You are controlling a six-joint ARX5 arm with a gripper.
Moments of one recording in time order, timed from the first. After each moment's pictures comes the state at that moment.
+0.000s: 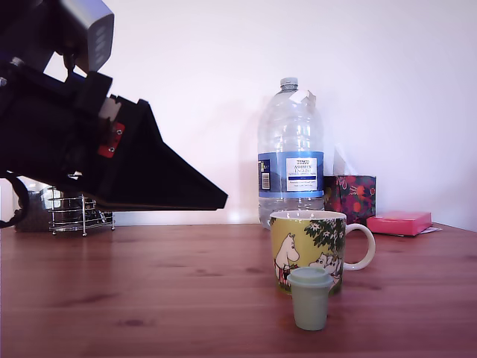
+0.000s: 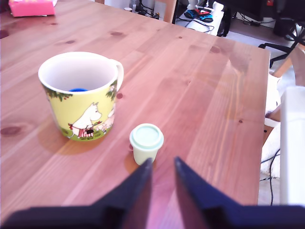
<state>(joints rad) -0.78 1.29 0.32 0.57 0.40 -0.01</state>
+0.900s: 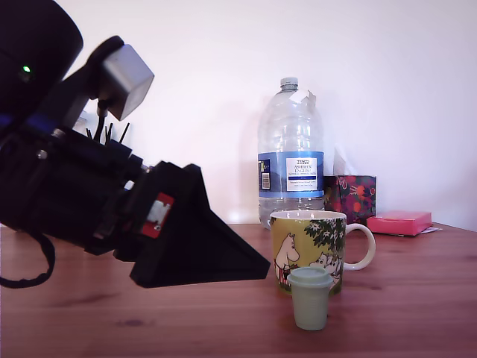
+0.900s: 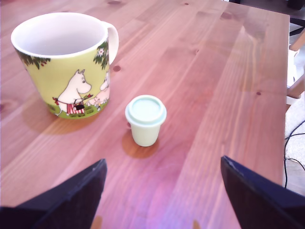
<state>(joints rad) -0.86 1.52 0.33 0.73 0.29 0.01</state>
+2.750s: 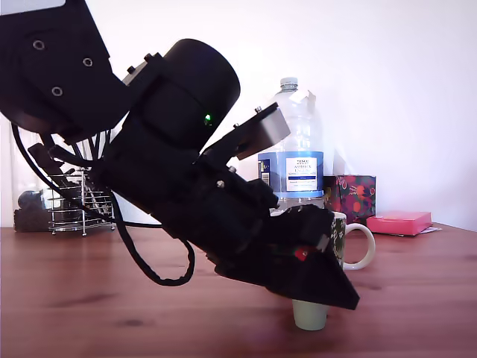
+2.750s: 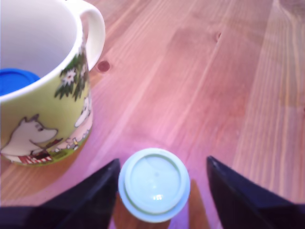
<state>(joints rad) -0.92 1.84 0.75 0.45 0.26 0.00</state>
